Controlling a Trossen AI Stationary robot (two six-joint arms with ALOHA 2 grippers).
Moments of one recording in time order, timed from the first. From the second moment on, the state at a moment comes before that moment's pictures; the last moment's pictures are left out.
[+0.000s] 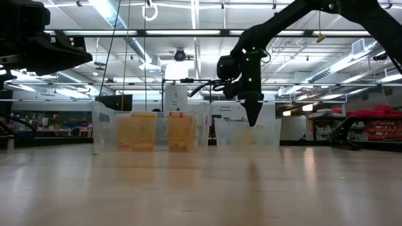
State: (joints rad) left arm -0.15 0.14 0.01 0.04 -0.06 0.50; right arm -0.60 2.03 1.66 -1.10 0.12 -0.23
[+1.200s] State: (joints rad) left arm -0.15 0.14 0.01 0.04 -0.06 0.50; right arm -0.35 1.50 1.66 -1.11 0.10 -0.09
